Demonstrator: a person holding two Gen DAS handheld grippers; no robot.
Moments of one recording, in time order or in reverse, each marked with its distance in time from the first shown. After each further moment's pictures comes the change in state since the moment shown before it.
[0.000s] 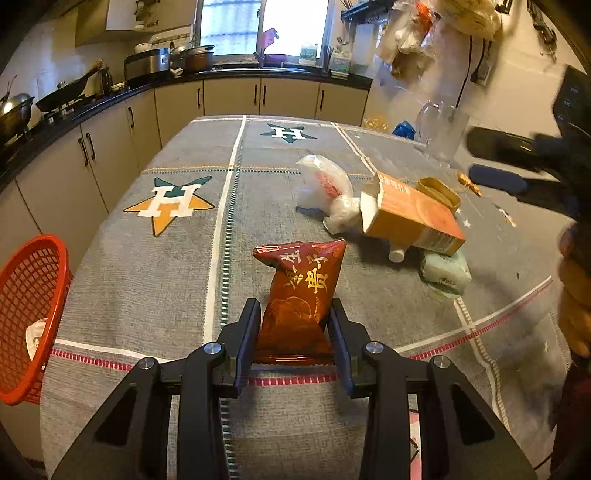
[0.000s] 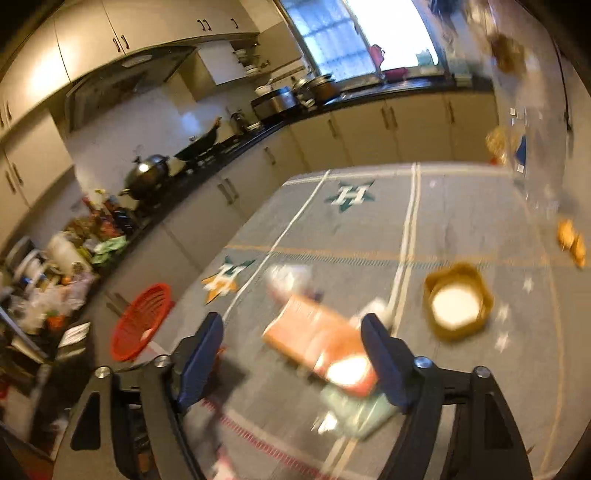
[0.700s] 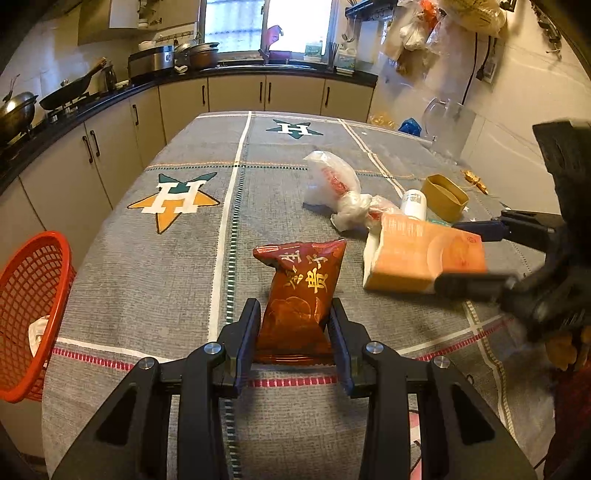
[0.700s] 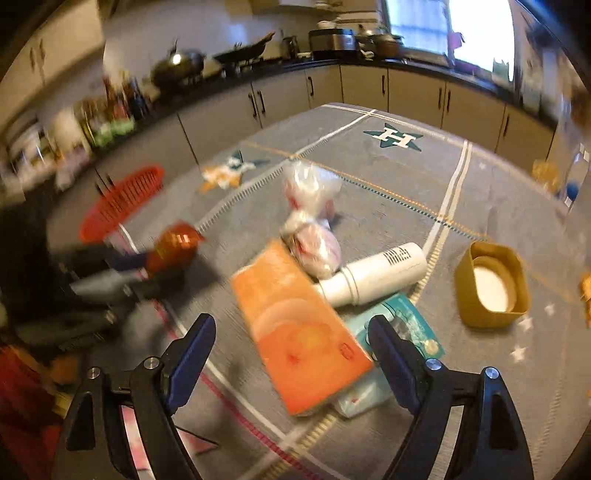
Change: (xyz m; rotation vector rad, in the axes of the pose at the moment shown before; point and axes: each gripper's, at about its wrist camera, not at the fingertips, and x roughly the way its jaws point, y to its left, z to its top) left arm 0.004 -0.002 -0.001 -0.001 0.020 0.024; right arm 0.046 0.022 -0.054 -0.369 0.273 -0.040
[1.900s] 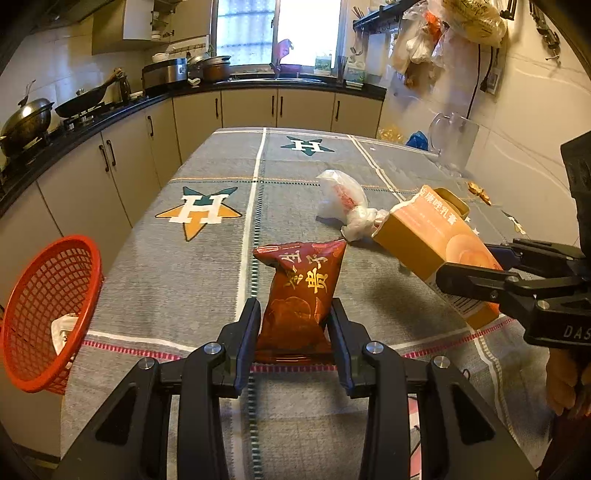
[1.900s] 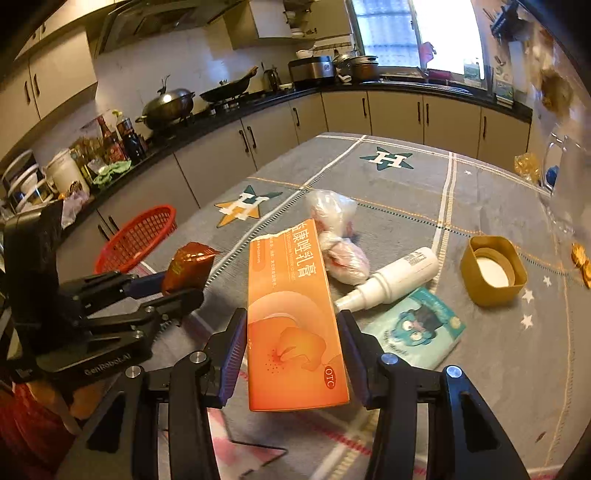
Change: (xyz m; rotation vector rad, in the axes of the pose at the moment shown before) left arm -0.030 0.005 -0.006 -0.011 -0.058 0.048; right arm -0.026 0.033 -0.005 0.151 -0.149 0.023
